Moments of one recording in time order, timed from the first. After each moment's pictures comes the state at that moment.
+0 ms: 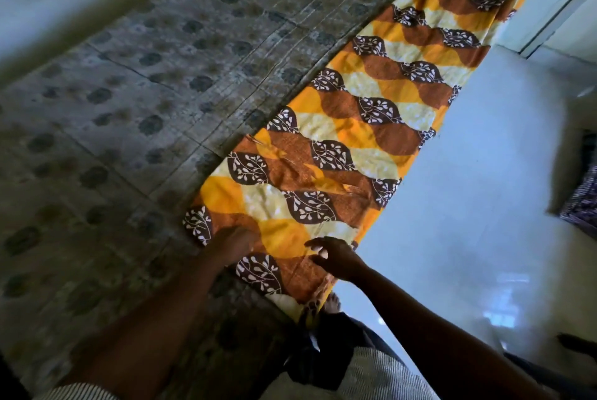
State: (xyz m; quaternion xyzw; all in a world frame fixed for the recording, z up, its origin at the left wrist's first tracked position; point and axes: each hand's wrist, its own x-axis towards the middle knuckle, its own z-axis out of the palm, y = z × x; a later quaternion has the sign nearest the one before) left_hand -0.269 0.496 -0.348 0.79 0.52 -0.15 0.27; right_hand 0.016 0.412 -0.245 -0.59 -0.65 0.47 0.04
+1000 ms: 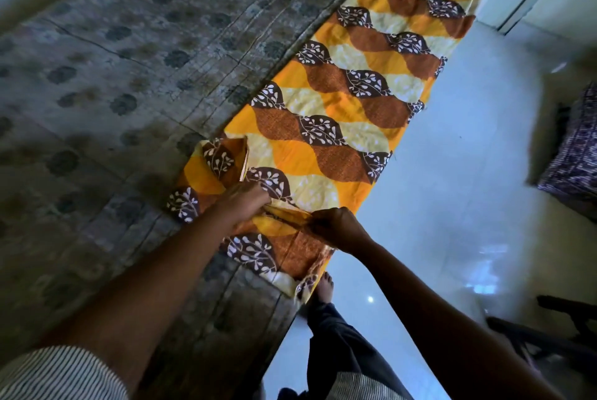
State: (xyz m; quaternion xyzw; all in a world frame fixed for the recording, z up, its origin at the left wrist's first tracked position) left_hand -0.195 0.489 -0.225 0.86 0.43 -0.22 0.16; right_hand 0.020 0.406 -0.243 -0.61 -0.68 0.38 0.11
